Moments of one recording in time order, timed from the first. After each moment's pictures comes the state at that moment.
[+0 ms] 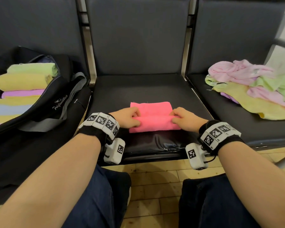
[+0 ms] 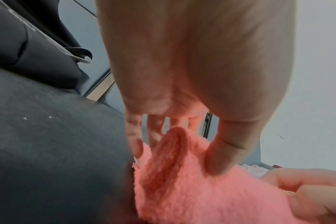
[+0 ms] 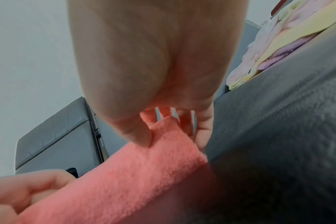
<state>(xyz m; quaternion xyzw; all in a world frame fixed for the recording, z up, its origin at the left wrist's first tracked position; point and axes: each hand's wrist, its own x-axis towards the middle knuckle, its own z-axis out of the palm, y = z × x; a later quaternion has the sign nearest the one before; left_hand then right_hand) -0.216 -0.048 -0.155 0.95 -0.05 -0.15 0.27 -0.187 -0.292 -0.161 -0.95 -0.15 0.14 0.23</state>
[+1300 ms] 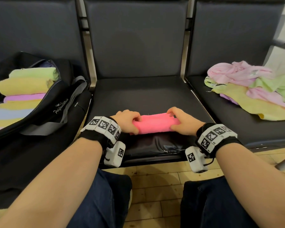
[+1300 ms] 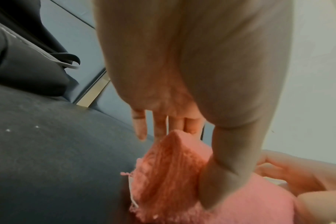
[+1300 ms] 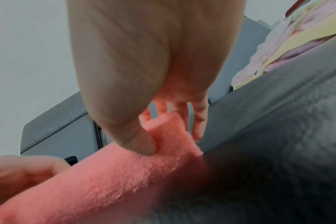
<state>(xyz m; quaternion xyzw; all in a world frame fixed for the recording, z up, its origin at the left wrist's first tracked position) -0.216 -0.045 -0.157 0.97 -0.05 -0.16 0.15 -0.190 -0.294 -0.164 -0.94 -0.19 0.14 0.23</state>
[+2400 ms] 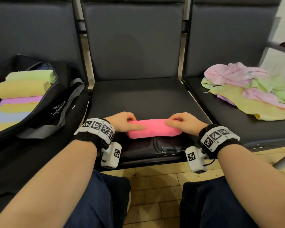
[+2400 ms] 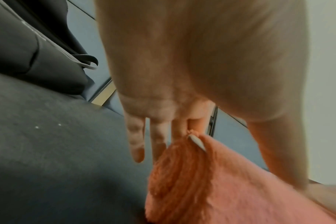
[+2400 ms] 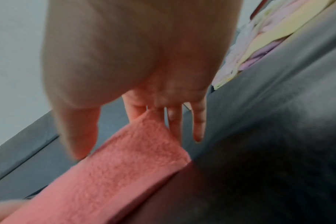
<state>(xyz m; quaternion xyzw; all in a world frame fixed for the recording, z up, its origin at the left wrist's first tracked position) -0.216 -0.040 -0.155 0.95 -0.05 -0.14 0.26 -0.186 -0.307 -0.170 -0.92 -0.13 0.13 0.36</state>
